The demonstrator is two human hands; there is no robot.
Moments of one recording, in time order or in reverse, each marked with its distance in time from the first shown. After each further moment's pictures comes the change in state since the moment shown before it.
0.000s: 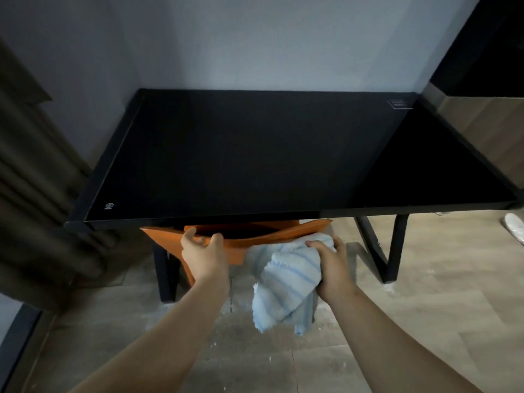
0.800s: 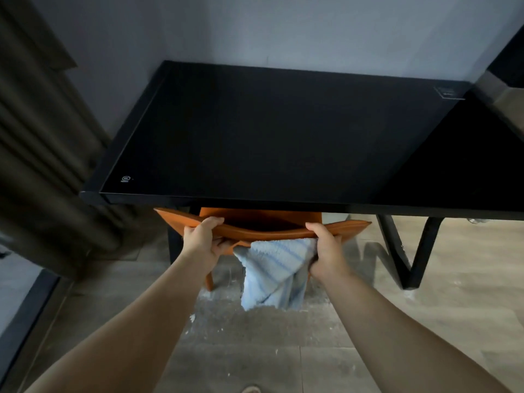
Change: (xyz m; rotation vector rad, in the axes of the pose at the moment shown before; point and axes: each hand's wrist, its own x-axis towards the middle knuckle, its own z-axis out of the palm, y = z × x) left_hand 0.080 -0.024 -0.021 -0.349 -0.237 -0.353; right_hand 0.063 0.052 0.046 0.074 0.054 0.216
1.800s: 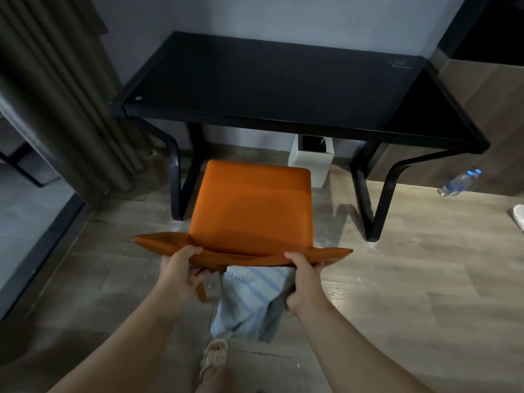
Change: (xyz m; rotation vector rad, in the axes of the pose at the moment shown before) left_hand -0.263 -0.241 -0.123 -0.066 0.125 -0.006; right_hand -0.225 0.092 -0.282 0.016 -0.019 0.132
